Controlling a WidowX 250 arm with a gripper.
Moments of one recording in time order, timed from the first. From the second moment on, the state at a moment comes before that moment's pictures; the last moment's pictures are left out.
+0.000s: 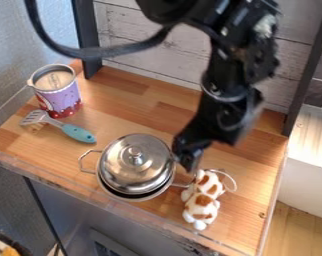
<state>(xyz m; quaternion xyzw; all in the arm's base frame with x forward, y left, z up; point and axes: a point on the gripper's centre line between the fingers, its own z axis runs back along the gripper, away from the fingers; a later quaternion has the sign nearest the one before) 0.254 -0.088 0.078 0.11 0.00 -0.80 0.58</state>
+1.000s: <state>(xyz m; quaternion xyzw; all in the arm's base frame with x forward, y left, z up) 0.239 -0.119 0.039 0.04 -0.01 -0.85 0.52</state>
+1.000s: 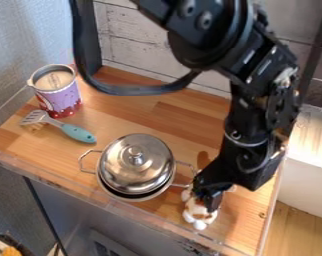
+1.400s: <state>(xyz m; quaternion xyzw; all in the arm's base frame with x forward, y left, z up) 0.231 -0.098 0.020 0.03 0.01 -0.84 0.55</state>
